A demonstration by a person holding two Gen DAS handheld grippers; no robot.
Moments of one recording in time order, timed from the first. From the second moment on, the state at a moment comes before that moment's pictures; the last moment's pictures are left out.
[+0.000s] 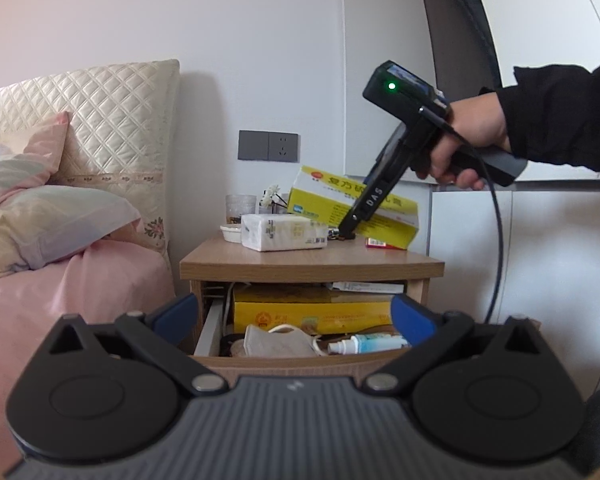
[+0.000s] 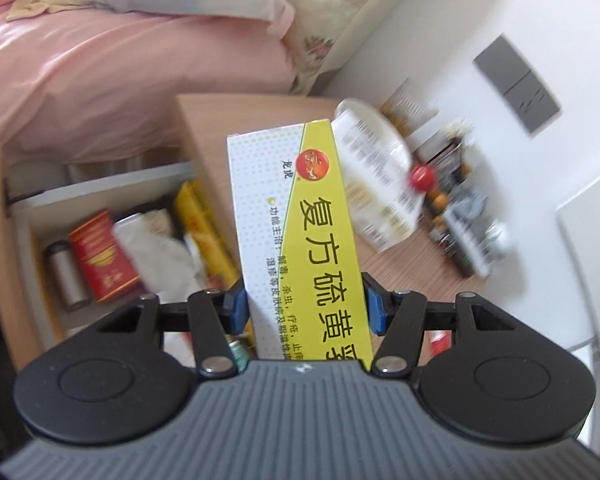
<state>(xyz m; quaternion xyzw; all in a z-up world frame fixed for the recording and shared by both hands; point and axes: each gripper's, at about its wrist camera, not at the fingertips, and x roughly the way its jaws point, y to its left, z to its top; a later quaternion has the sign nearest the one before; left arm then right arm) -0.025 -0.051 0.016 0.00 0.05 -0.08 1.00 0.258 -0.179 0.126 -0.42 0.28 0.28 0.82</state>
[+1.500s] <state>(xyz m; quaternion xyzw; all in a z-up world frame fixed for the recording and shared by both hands) 0.007 -0.076 0.003 0.02 0.09 -0.09 0.99 0.328 -0.253 0.088 -0.22 0.28 0.28 0.89</state>
